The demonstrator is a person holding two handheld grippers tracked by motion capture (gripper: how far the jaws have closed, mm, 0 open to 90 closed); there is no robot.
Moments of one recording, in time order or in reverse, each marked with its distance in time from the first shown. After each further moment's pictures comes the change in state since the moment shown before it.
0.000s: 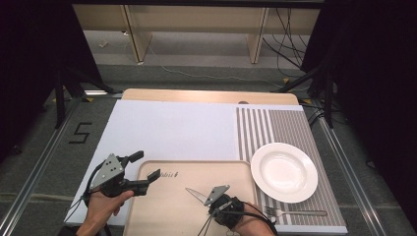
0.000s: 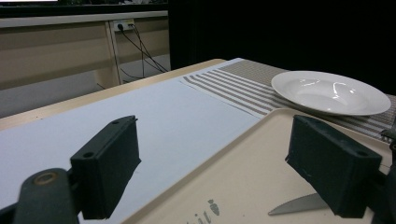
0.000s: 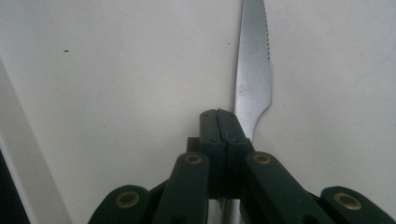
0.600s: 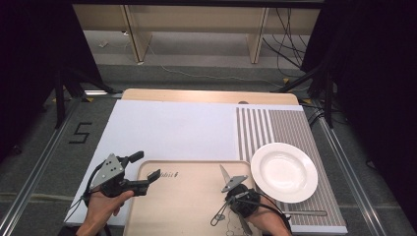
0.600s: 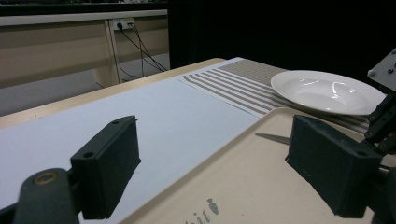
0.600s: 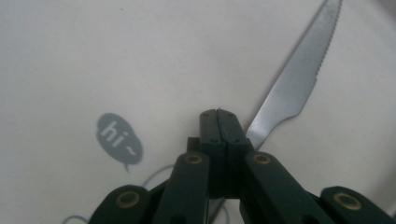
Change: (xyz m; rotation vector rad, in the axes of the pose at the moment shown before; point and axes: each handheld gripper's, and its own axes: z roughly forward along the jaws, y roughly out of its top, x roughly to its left) left arm 0.000 0.000 0.001 -0.002 -0.009 -0.004; right arm -0.038 -0.020 -0.012 0.033 -0.118 0.118
